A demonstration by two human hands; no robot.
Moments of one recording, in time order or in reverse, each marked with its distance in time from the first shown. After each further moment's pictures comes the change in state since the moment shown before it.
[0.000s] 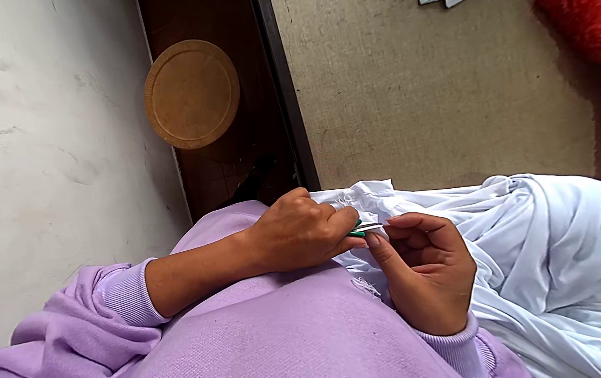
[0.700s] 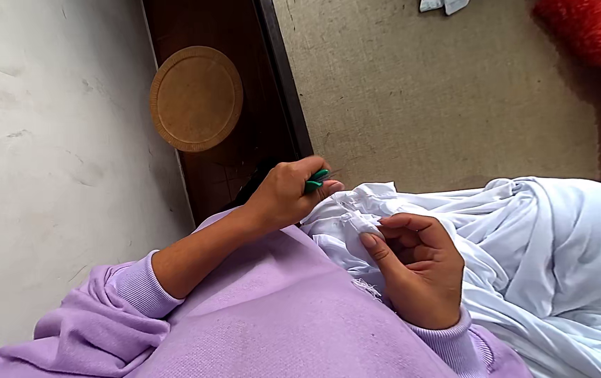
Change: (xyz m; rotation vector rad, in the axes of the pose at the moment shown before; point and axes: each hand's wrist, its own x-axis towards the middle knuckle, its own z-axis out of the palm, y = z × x) left_hand 0.006 -0.042 -0.003 -0.504 0.095 -0.463; right_hand -0.001 0.006 0.003 -0.032 -0.030 0.006
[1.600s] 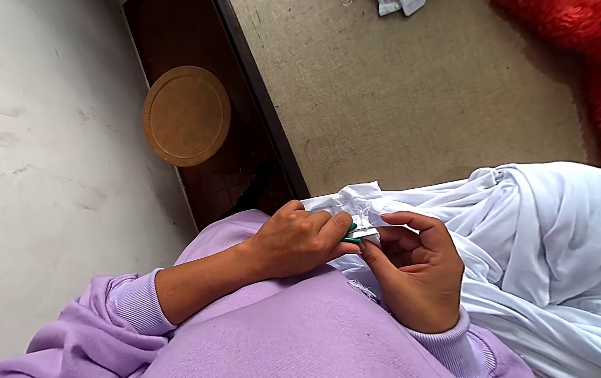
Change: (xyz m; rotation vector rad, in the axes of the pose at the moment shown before) left_hand -0.018 0.020 0.036 0.527 -0.086 0.512; right_hand -0.002 -0.003 -0.005 -0.043 0.107 0.036
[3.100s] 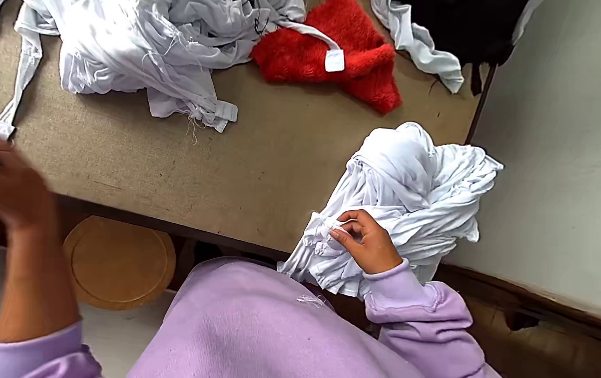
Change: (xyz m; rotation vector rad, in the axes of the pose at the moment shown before) left_hand 0.214 -0.372 -0.154 0.116 0.060 -0.408; right_hand 0.041 -0.016 0.035 -0.497 0.507 0.623
